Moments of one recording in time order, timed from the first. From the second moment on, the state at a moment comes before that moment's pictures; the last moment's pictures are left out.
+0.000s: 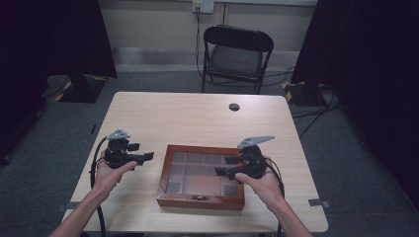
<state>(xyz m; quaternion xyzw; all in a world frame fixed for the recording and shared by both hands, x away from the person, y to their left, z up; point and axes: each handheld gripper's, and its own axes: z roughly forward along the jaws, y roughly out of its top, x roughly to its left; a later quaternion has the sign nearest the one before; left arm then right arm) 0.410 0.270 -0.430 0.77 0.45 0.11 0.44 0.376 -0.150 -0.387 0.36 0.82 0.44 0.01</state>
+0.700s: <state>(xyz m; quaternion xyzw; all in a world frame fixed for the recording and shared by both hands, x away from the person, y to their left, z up) 0.412 0.295 -0.454 0.80 0.47 0.10 0.35 0.393 -0.282 -0.438 0.56 0.75 0.35 0.10</state>
